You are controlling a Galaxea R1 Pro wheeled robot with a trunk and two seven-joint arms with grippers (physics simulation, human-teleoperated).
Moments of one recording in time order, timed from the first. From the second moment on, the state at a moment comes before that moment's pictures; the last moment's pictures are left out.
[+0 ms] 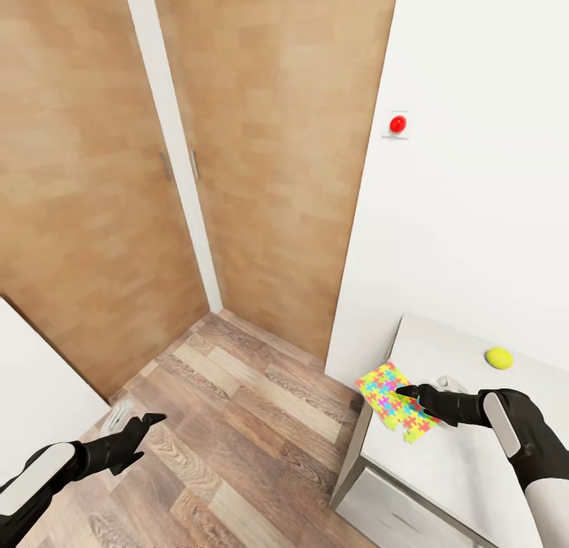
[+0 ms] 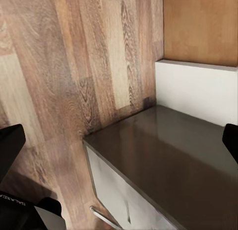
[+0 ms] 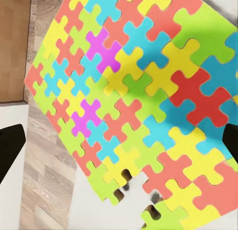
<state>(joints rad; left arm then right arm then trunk) -0.40 0.49 -0.31 -0.92 1.66 0.54 0.17 -0.60 -0.29 -0.26 -0.88 -0.35 0.99 0.43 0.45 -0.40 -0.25</state>
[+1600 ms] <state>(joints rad) -0.40 0.49 -0.31 -0.92 1.66 0.54 0.17 -0.57 -0.30 -0.33 -0.95 -0.36 0.99 0.43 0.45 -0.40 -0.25</state>
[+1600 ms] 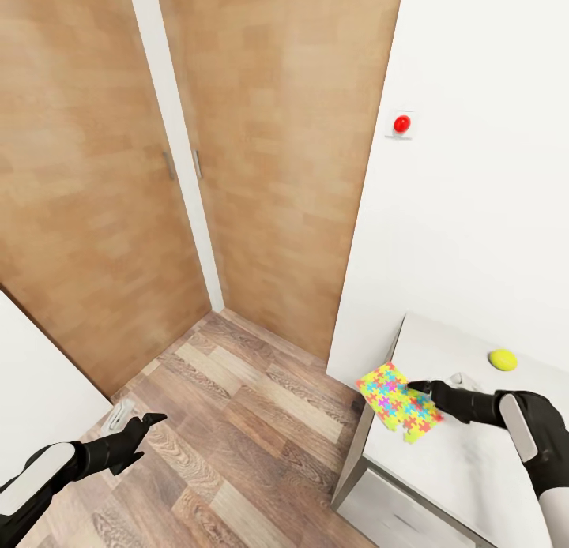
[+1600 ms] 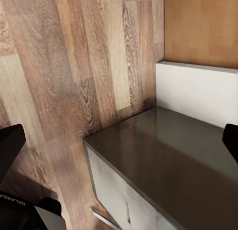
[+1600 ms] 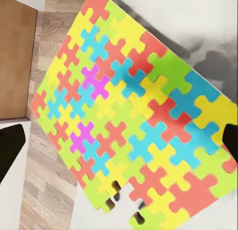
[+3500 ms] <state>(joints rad) -0.38 0.45 -0.31 -0.94 1.64 0.53 0.06 -0.44 -0.30 -0.45 -1.20 -0.36 0.97 0.47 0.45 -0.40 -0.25</state>
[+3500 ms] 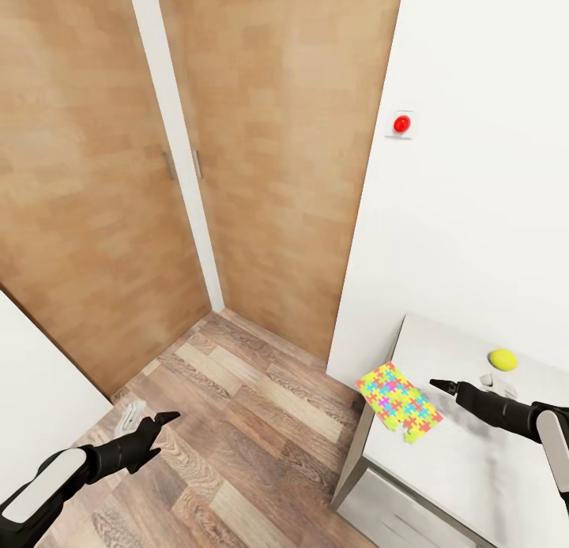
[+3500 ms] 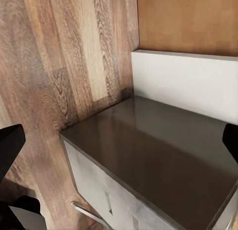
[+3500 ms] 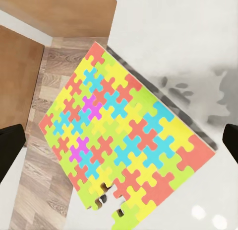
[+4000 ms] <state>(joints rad) -0.38 0.43 -0.30 -1.00 1.68 0.55 0.14 -0.45 -0.30 -0.44 -1.23 -0.36 0.96 0.43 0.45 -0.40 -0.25</state>
